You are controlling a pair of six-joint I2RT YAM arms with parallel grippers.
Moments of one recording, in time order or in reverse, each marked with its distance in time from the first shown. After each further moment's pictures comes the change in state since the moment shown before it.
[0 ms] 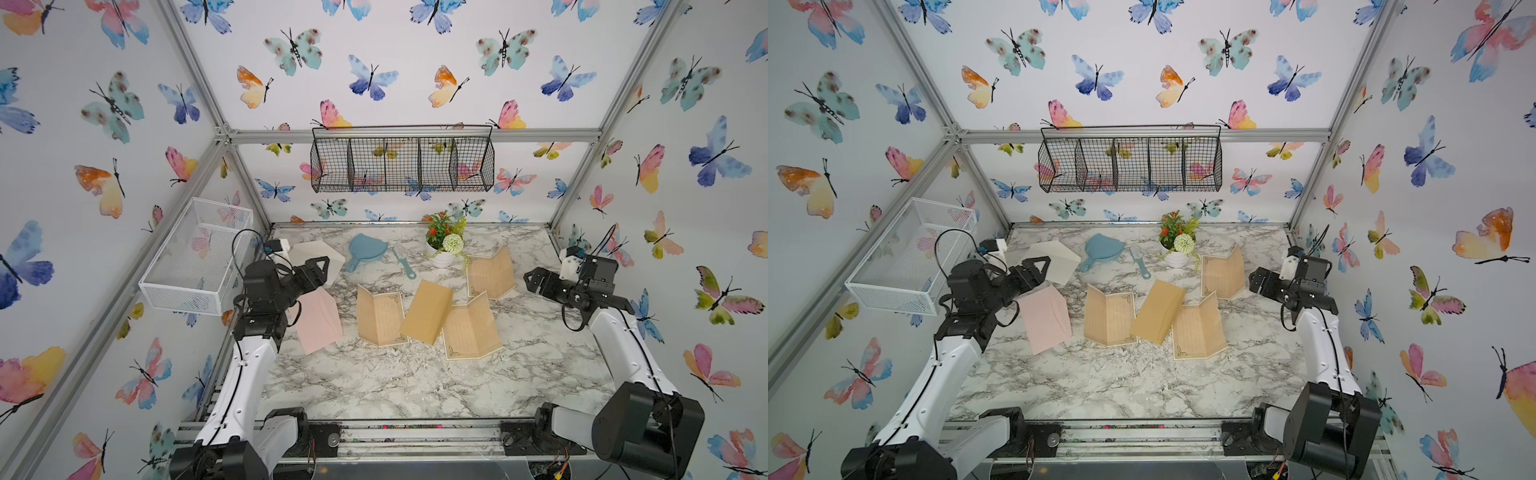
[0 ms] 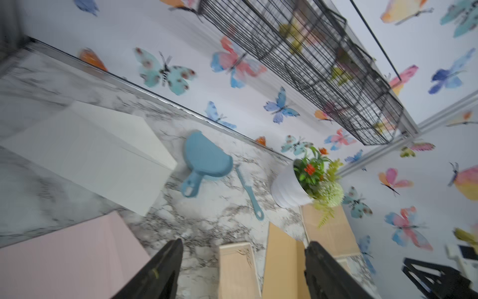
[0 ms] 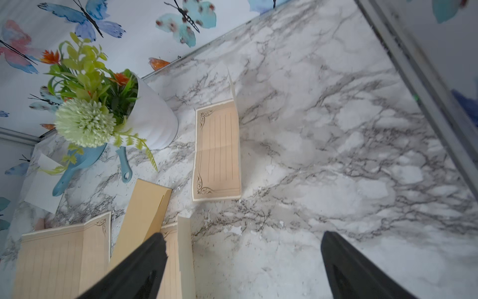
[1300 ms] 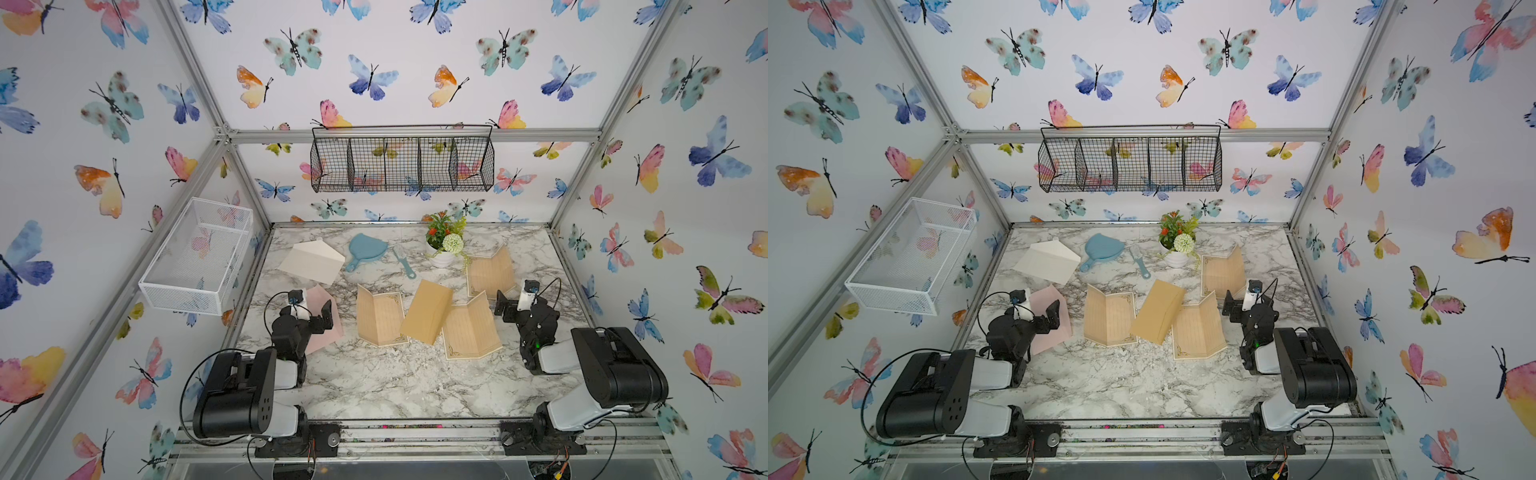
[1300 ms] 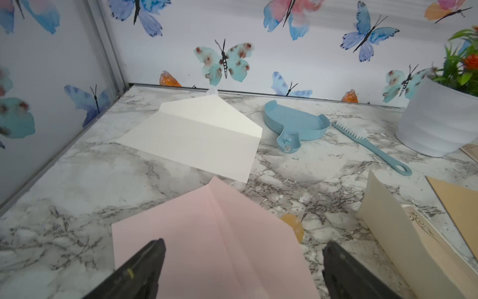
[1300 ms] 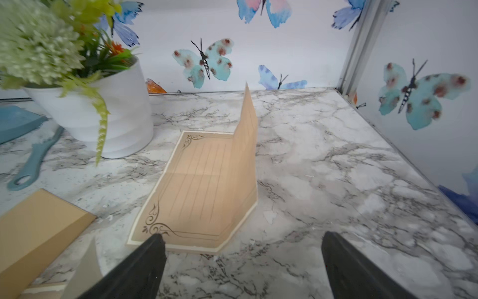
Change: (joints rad) left arm -0.117 0.386 -0.618 1.084 -0.247 0.444; right arm 0.311 0.338 -0.675 1.445 0.429 -0.129
